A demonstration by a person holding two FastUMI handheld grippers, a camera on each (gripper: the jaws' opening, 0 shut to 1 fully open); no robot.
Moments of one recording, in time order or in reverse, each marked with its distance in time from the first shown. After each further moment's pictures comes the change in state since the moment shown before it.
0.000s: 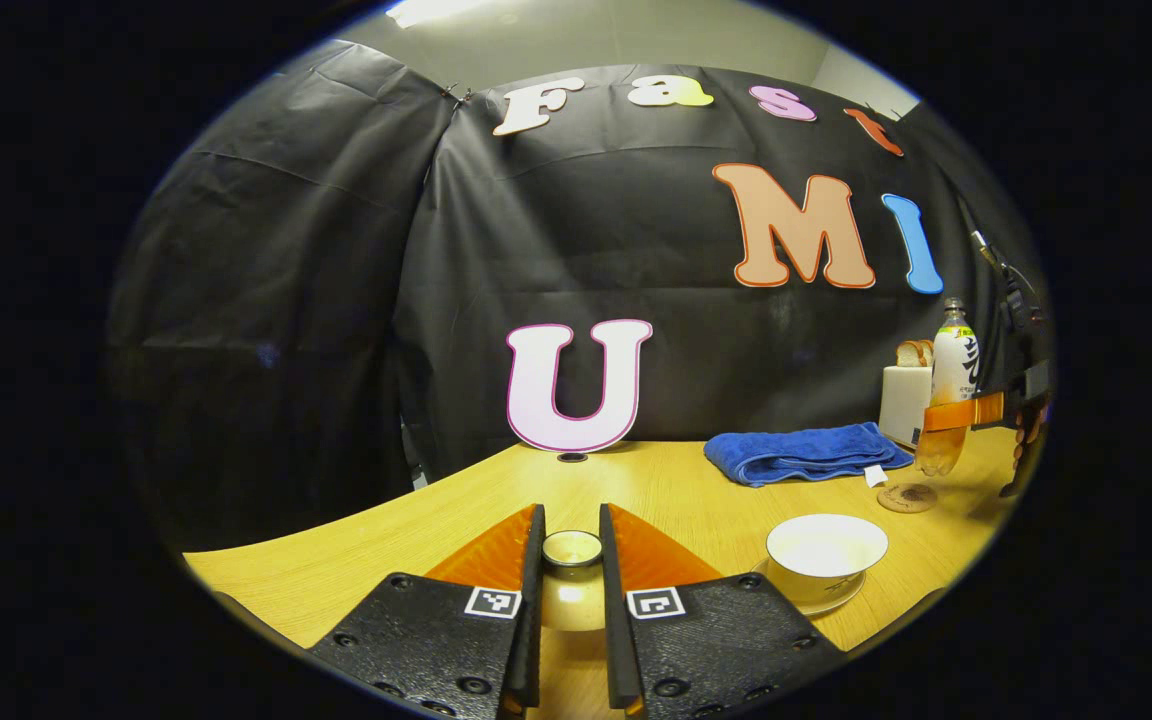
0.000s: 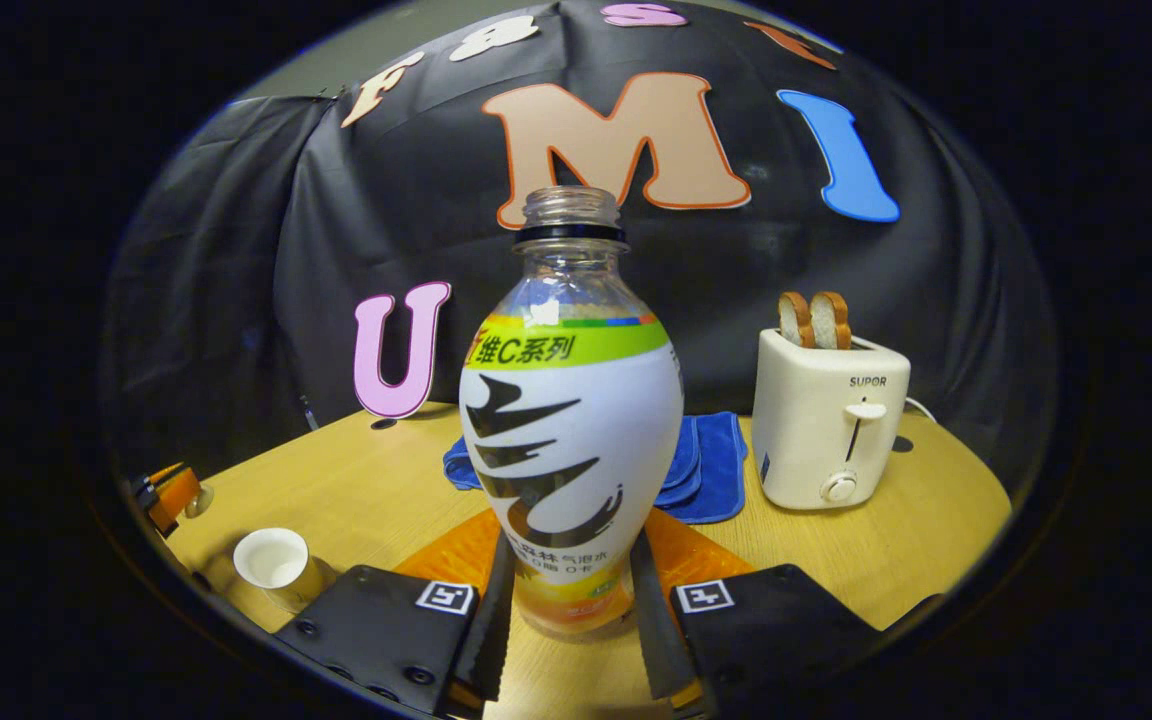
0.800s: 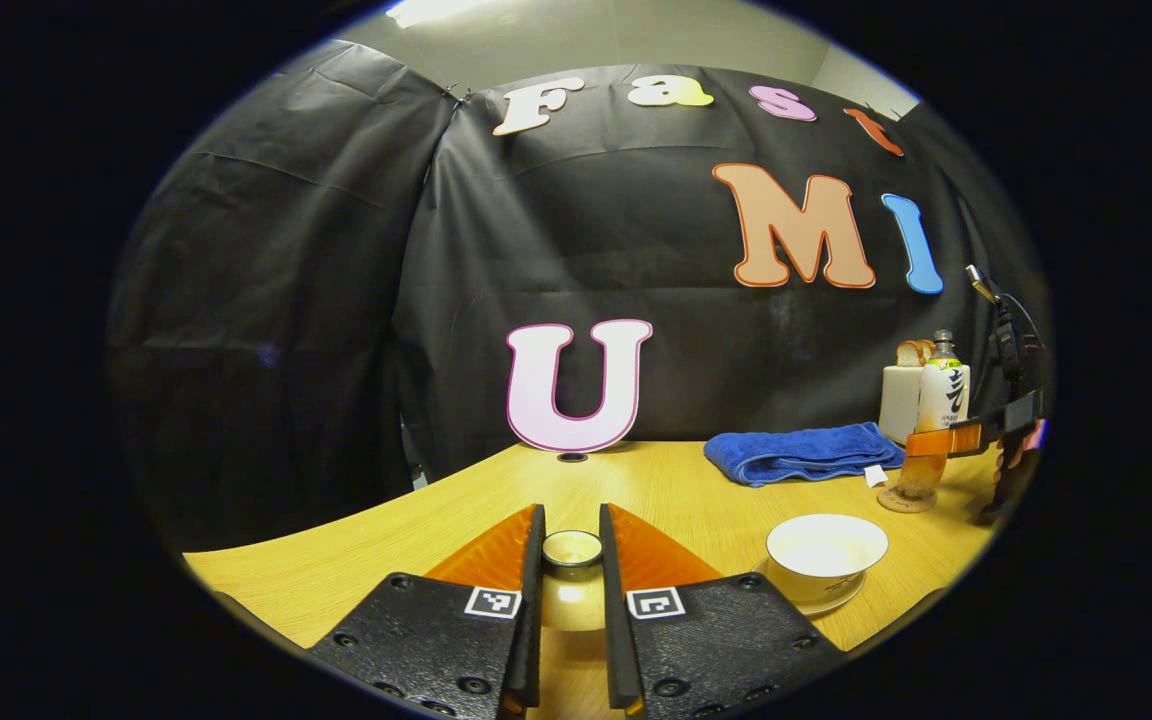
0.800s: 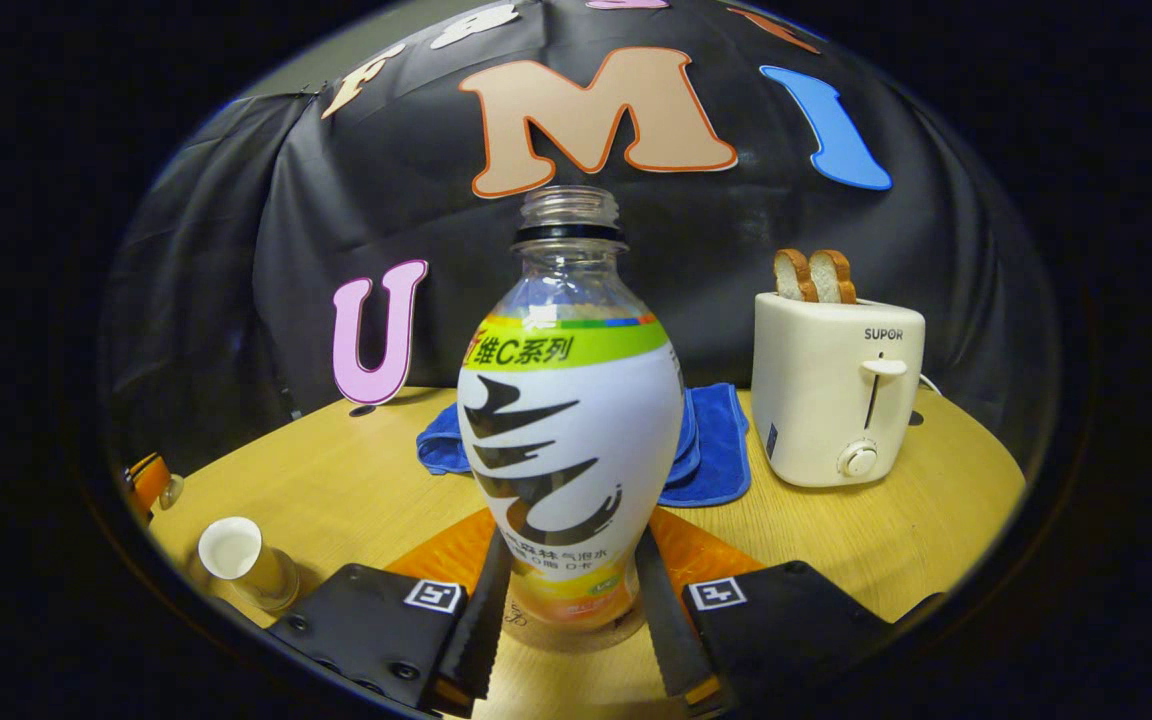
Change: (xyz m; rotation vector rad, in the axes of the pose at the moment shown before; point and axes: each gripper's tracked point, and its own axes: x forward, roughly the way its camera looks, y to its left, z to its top) left arm 0.000 0.000 0.000 0.000 0.000 0.000; right arm 0.030 -0.014 -0.026 -0.064 0.031 -0.039
